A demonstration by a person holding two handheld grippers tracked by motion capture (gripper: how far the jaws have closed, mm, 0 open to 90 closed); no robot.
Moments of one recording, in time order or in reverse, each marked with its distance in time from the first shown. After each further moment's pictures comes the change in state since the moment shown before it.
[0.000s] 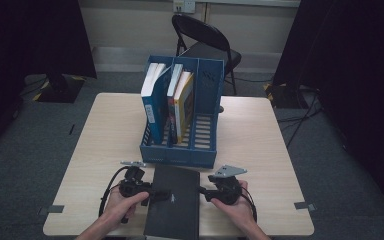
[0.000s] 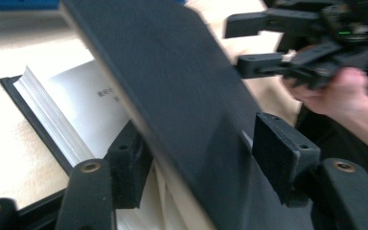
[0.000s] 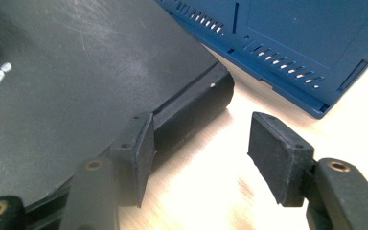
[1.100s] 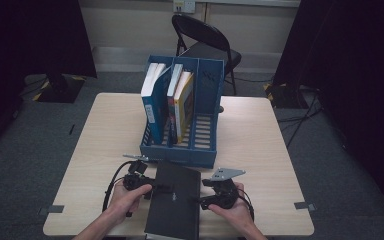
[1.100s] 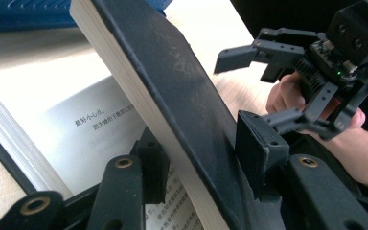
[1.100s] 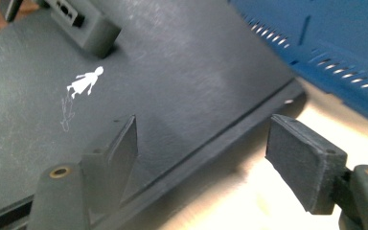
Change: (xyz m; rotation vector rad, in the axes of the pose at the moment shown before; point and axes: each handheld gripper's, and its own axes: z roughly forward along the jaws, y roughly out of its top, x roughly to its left) left arm 0.000 0.015 -0.001 -0.026 -0.097 -0.014; right arm 0.017 0.005 -0.004 -0.007 0.177 -0.004
